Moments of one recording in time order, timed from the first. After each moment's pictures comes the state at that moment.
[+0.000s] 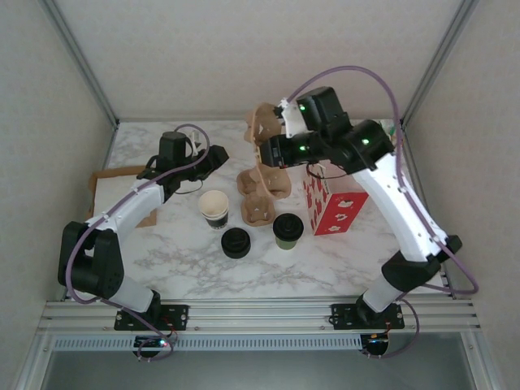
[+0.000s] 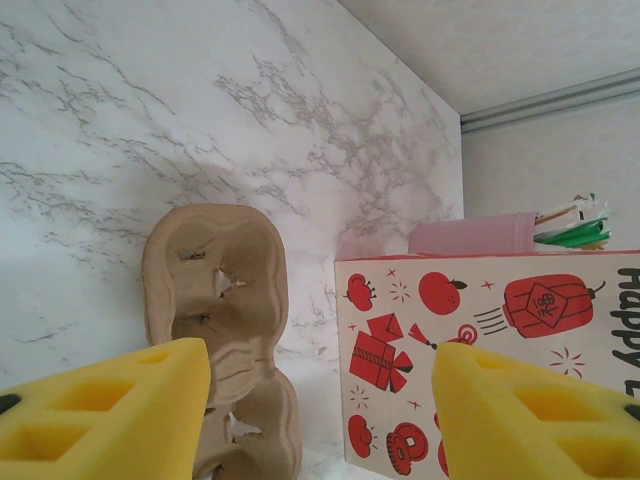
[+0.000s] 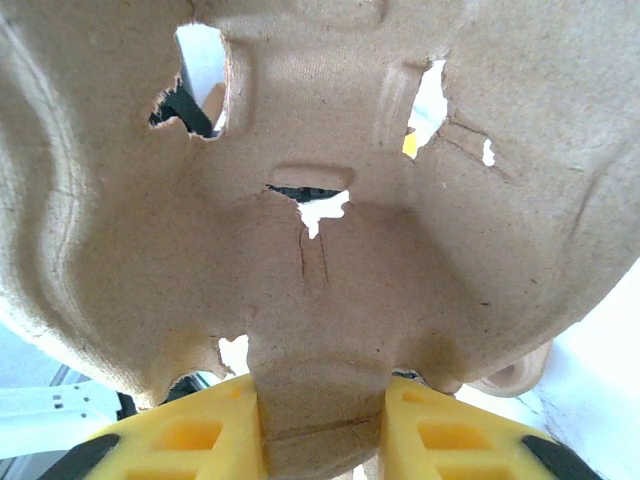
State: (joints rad) left arm -0.23 1.51 1.08 -0.13 0.45 -0.84; right arm 0.72 1.59 2.13 -1.23 -0.27 0.37
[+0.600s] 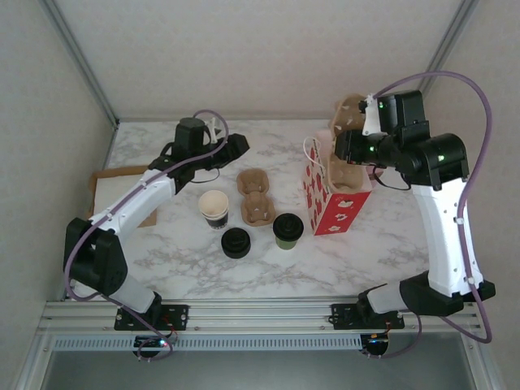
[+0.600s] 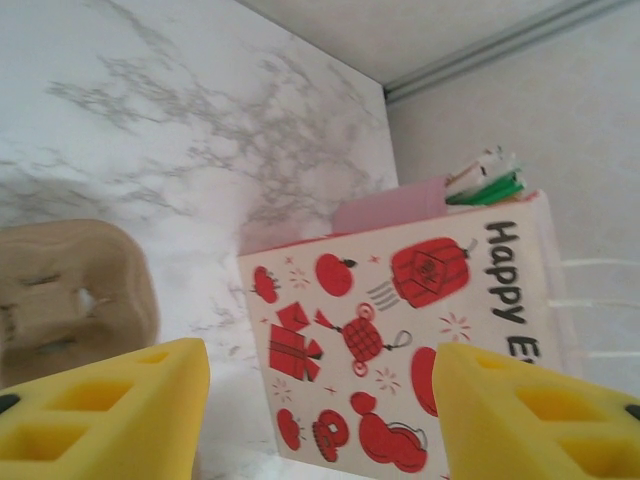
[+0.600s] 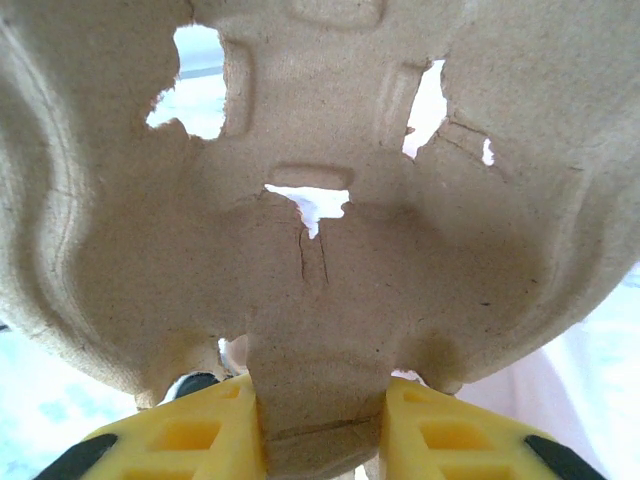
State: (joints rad) left arm -0.39 1.56 1.29 -0.20 0.43 -0.83; right arm 0.36 1.41 2.09 -1.44 -0.06 0.33
